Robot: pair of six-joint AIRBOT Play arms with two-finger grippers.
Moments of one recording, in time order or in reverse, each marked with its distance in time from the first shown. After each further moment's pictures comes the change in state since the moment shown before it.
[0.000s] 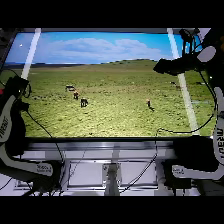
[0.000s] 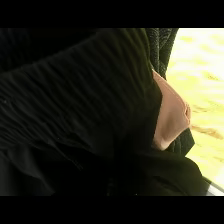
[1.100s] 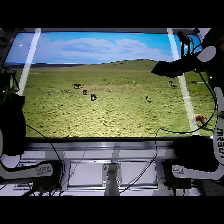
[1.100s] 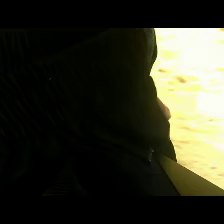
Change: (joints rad) left arm 0.049 0.184 -0.006 -0.207 0.152 0.114; right arm 0.000 0.000 0.000 0.039 0.050 0.003
